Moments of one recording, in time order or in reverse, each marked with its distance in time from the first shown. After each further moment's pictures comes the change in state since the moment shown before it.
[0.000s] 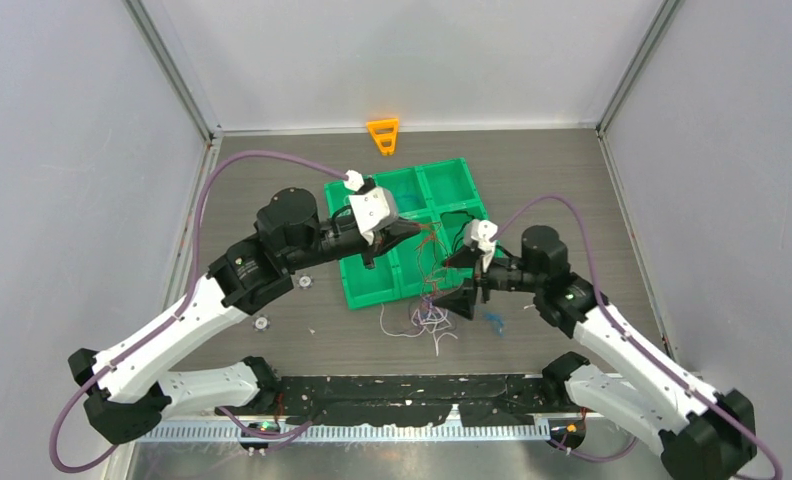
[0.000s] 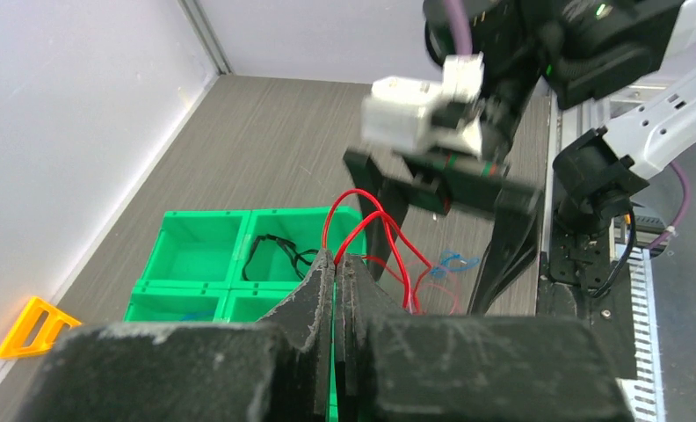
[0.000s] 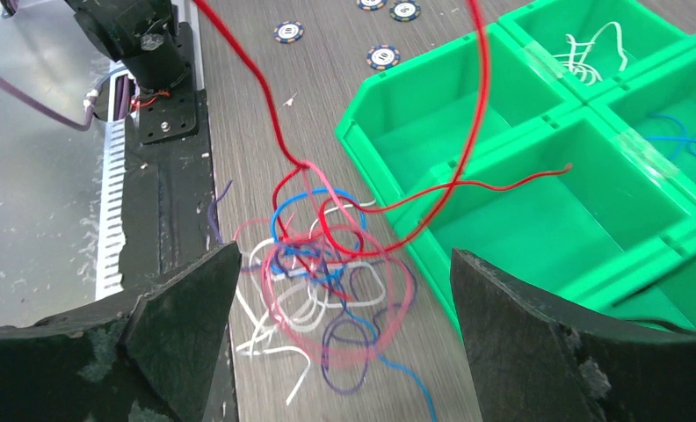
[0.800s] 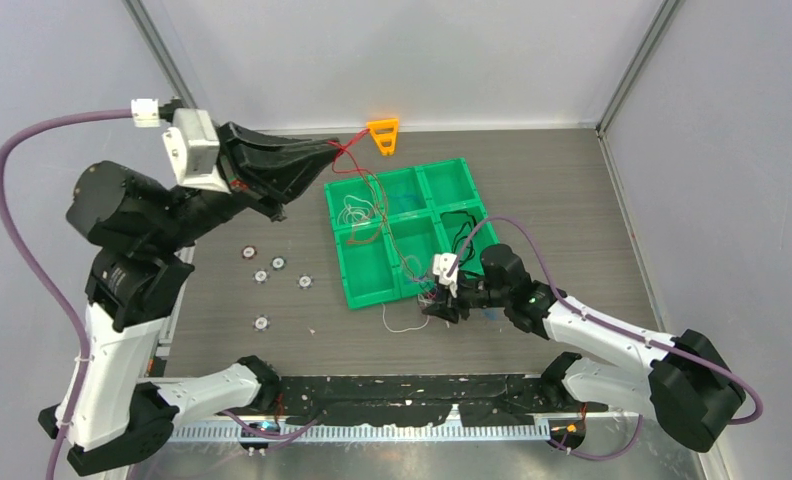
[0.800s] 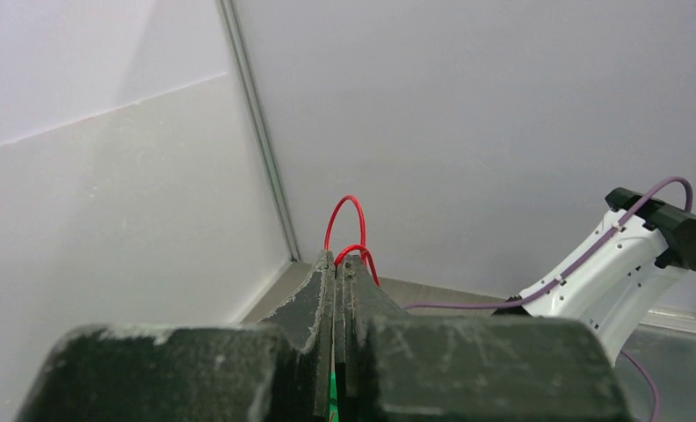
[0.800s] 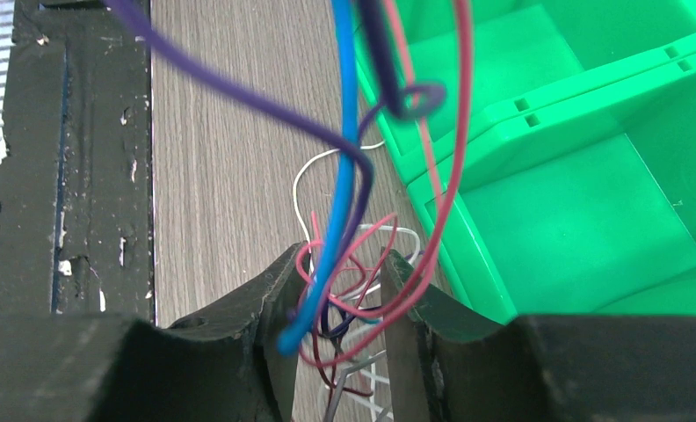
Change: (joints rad) left arm 0.249 -0.012 0.520 -0.062 0.173 -0.224; right arm 0.176 0.224 -0.130 0.169 0.159 -0.210
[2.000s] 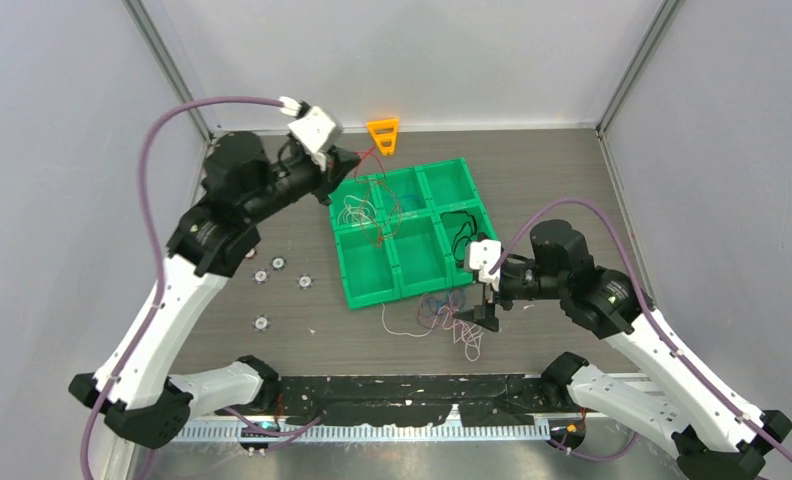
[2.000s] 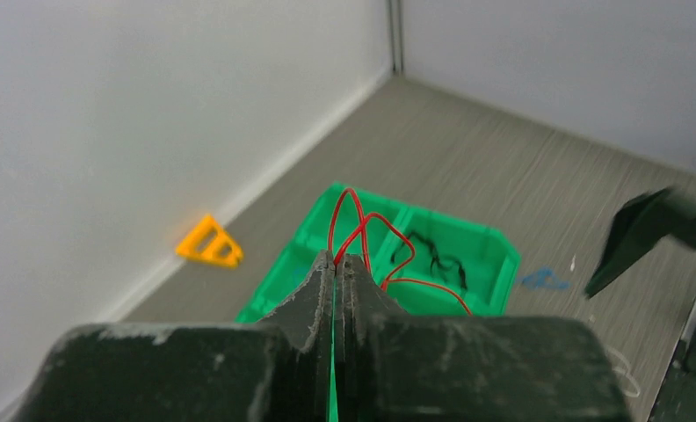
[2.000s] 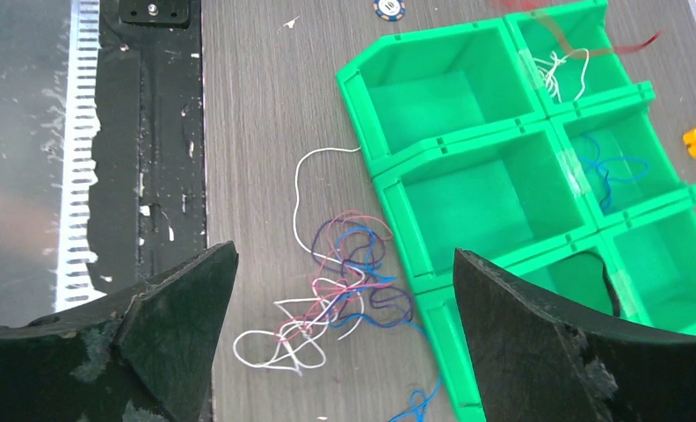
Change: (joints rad) left arm 0.115 0.092 -0.249 -0.137 -0.205 0.212; right arm -0.046 -0.270 0.494 -0.824 0.016 -0.210
